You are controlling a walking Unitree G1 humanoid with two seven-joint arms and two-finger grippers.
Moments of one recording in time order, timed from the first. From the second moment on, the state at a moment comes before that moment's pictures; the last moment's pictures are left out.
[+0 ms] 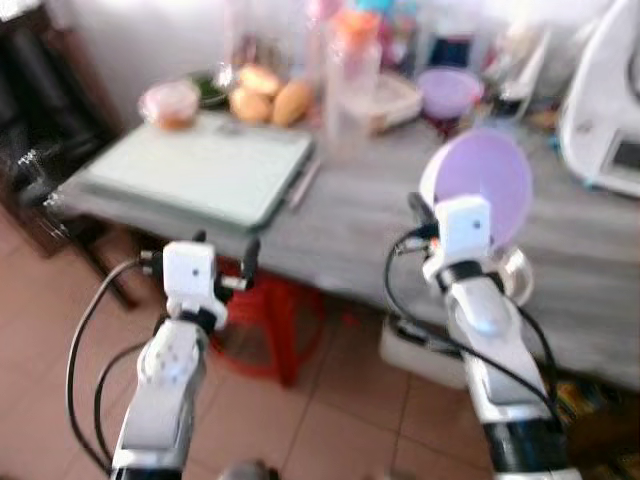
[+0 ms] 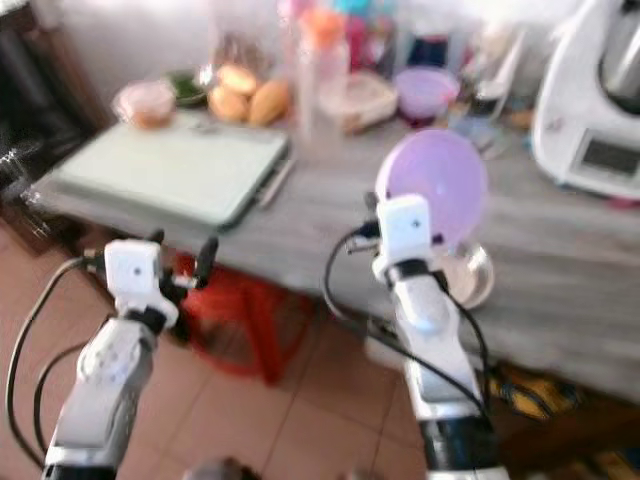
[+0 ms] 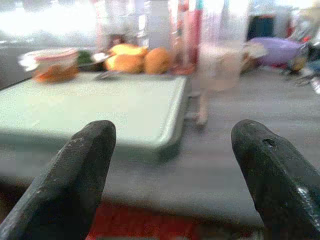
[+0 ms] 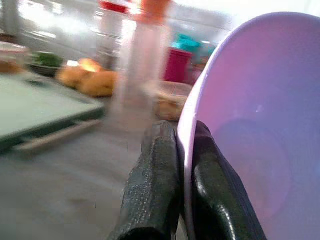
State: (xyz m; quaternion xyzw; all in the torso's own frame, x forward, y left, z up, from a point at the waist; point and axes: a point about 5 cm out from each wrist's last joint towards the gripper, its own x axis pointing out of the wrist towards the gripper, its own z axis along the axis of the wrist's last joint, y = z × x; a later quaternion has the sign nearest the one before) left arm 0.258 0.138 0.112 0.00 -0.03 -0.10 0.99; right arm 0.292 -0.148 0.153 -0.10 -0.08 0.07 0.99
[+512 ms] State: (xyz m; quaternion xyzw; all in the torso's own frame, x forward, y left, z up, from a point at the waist) left arm 0.255 0.145 0.109 0.00 -0.02 -0.10 0.99; right arm 0.299 -0.153 0.151 -0.10 -0.06 0.07 0.99
